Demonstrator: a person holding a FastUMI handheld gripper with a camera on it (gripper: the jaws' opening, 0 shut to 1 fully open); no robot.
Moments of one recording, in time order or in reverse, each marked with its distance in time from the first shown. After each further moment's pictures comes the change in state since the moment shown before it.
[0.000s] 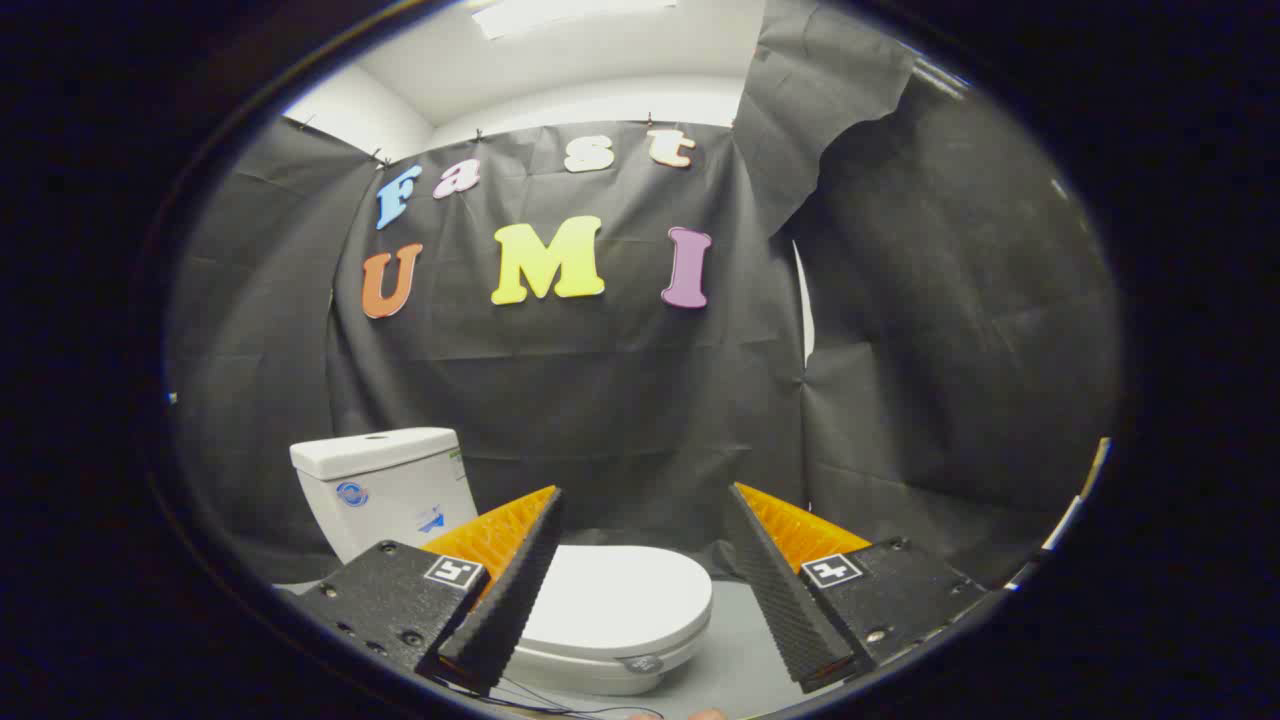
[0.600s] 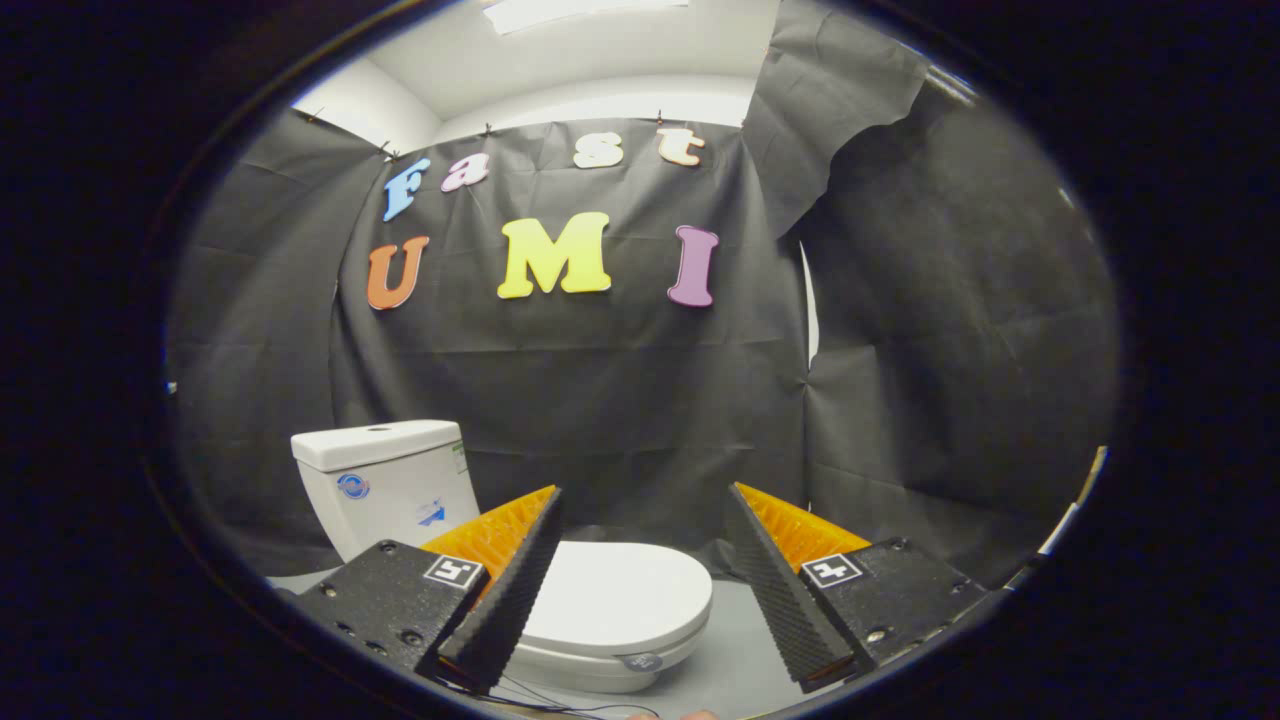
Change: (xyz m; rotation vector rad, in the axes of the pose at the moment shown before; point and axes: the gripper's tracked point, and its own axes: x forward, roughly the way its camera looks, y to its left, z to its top) arm -0.002 0.003 0.000 -0.017 0.005 0.002
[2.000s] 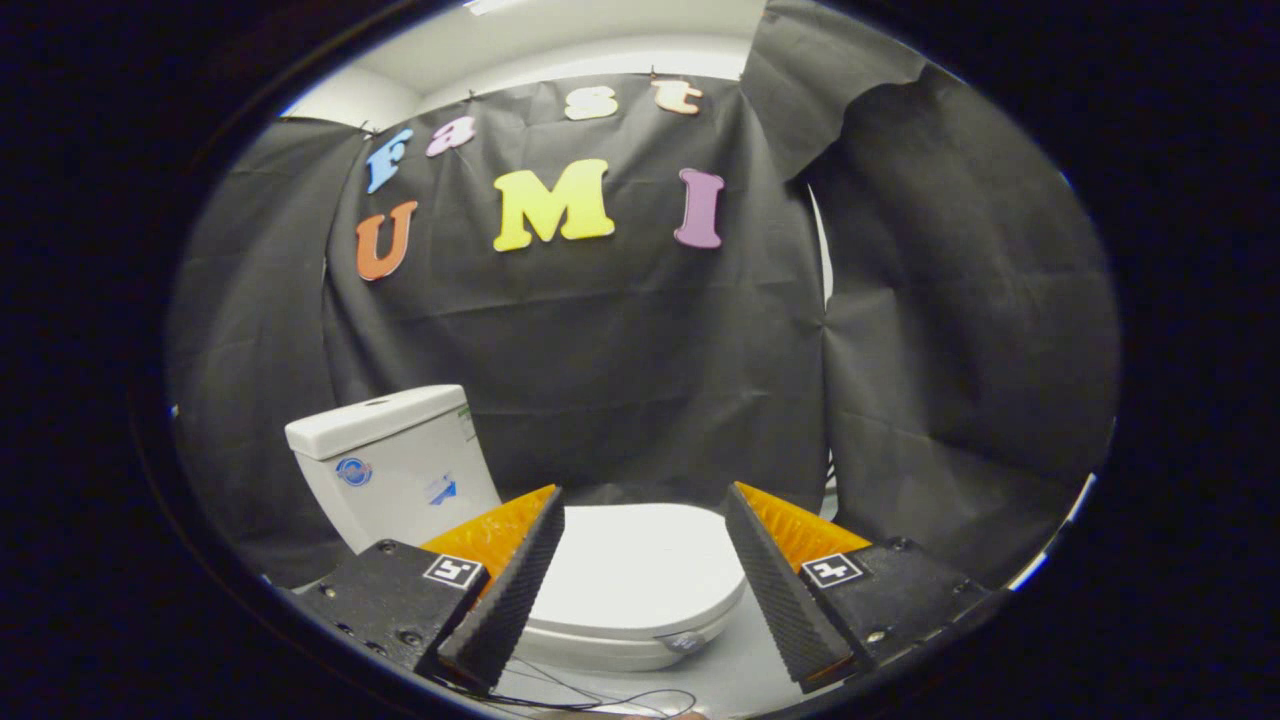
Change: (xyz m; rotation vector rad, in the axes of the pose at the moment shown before) arm 0.039 0.035 -0.051 0.084 0.198 -0.010
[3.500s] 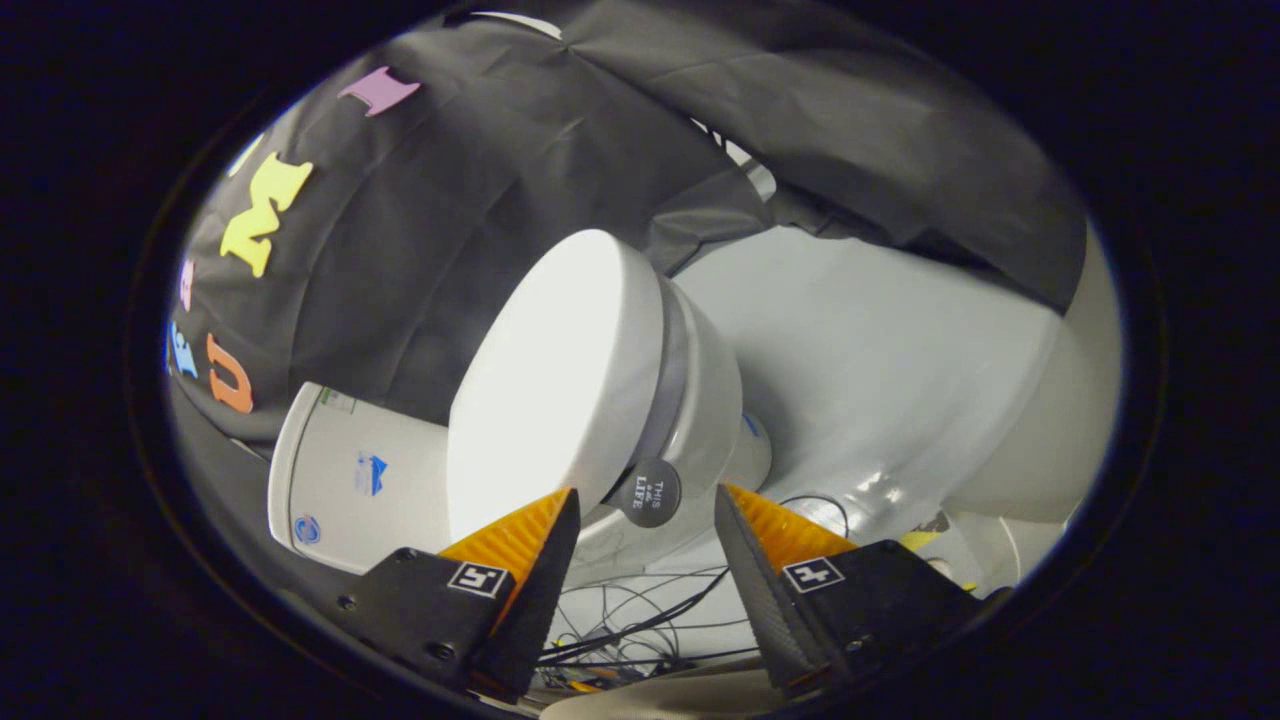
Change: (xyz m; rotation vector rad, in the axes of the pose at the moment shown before) arm 0.080 -0.088 -0.243 0.824 0.608 -0.093
